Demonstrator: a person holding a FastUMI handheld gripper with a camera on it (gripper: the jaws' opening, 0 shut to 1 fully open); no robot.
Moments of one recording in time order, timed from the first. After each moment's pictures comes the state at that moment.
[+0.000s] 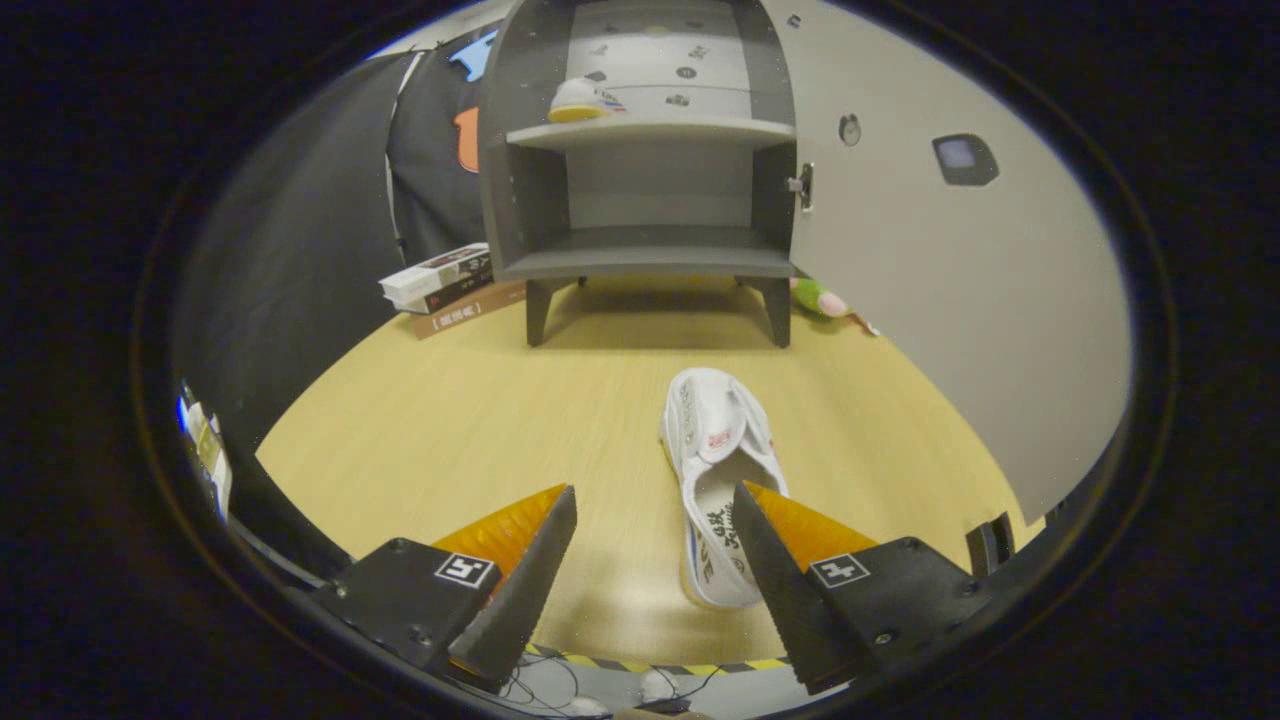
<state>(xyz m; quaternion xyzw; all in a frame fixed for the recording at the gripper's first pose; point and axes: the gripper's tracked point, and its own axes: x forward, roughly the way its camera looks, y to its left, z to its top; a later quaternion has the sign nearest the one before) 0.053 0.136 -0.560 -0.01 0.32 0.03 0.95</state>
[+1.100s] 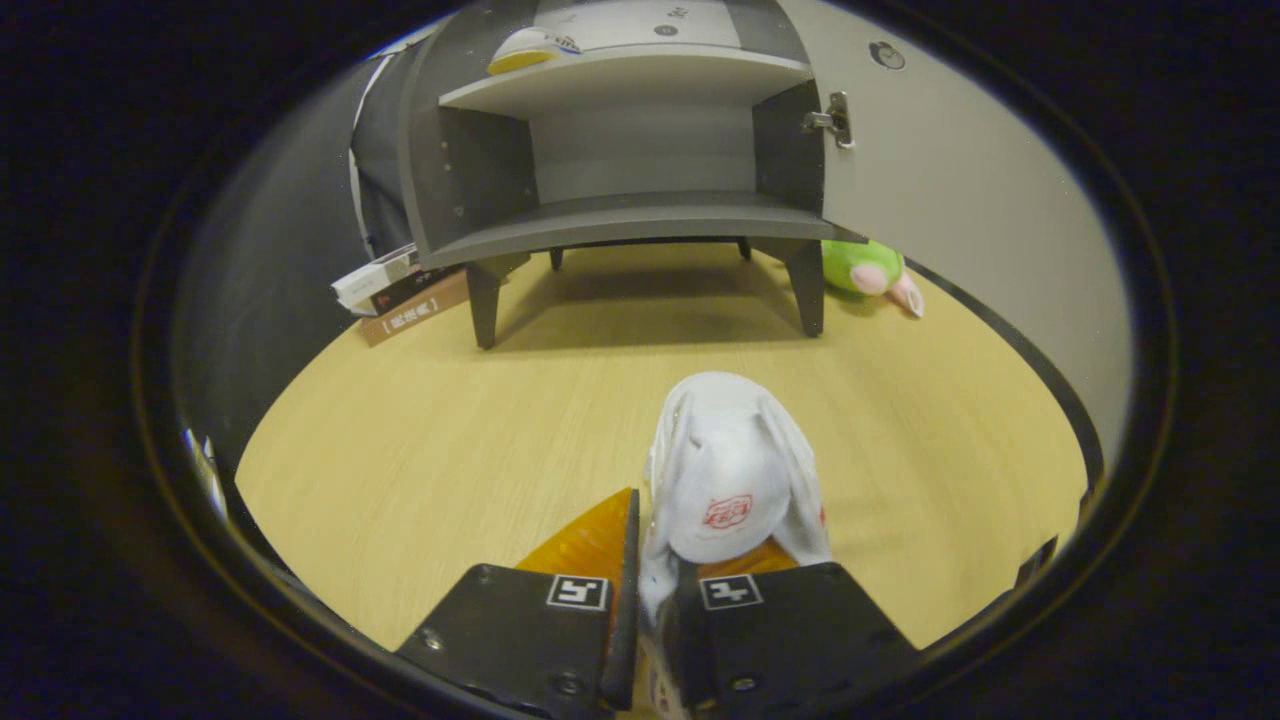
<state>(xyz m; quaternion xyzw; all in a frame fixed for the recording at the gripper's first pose) 0.142 0.136 -0.594 0.01 0.33 0.03 0.94</state>
